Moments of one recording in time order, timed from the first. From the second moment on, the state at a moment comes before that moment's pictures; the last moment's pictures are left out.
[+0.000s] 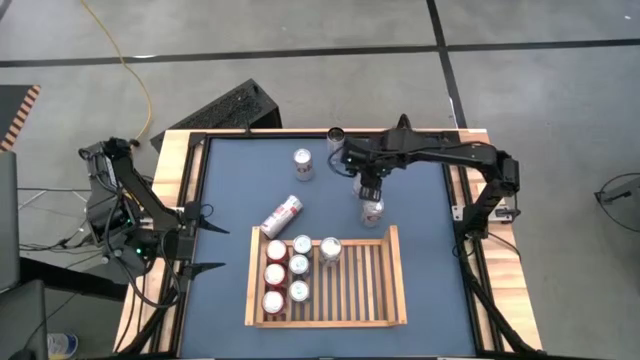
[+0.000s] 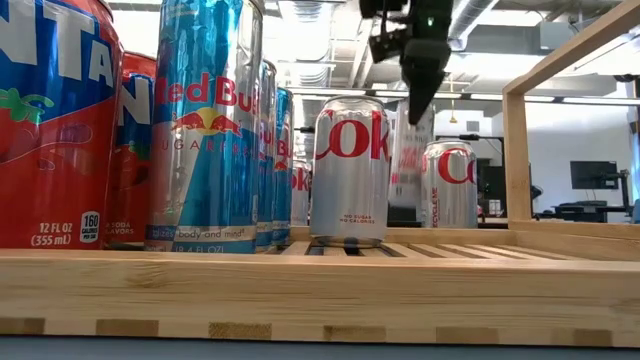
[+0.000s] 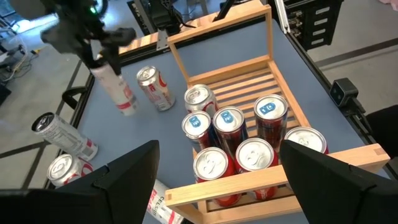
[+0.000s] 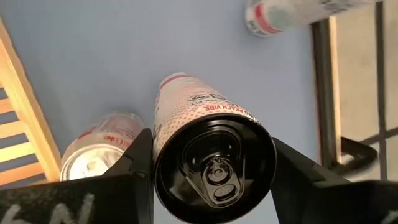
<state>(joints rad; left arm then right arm) -1.00 0.97 1.19 -0.91 -0.88 -0.32 -0.23 1.71 1.65 -1.30 0.27 -0.05</state>
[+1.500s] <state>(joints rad) -1.00 0.97 1.19 -0.91 -0.88 -0.30 0.27 1.74 1.71 -1.48 0.16 0.57</state>
